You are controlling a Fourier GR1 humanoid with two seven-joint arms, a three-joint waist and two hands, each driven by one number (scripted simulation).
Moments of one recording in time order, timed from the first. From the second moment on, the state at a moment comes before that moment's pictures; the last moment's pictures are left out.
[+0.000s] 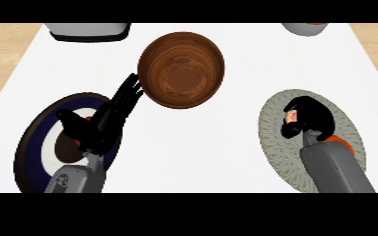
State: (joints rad) left arm -0.14 0.09 -0.14 -1.53 0.21 -0.05 0.14; right arm -0.30 -0.26 0.12 -1.26 0.88 0.13 0.78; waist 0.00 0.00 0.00
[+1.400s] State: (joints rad) left arm -0.19 0.03 -0.18 -1.50 0.17 -0.11 0.16; right arm -0.64 -0.02 0.77 -1.35 0.96 0.10 1.10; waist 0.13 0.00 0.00
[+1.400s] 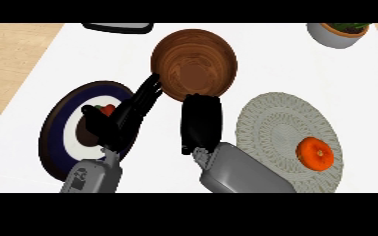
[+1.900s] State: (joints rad) left arm -0.20 0.03 -0.17 -1.49 0.18 -0.10 0.18; right arm -0.94 -0.02 0.84 -1.45 0.93 0.09 1.22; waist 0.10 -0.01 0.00
